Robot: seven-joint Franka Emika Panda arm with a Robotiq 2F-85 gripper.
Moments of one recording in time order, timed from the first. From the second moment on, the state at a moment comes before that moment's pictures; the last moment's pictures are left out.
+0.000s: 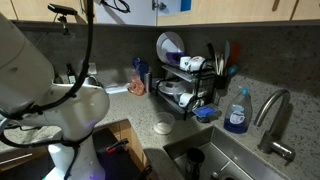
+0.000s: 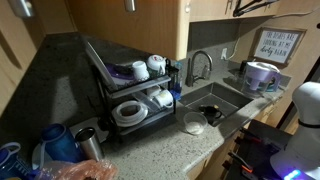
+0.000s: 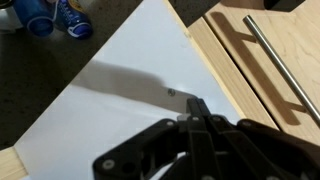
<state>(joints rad) 0.92 -0.62 0.01 -2.23 0.52 2.75 0.02</state>
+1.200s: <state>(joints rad) 0.96 -0.56 0.00 -2.20 0.59 2.75 -0.06</state>
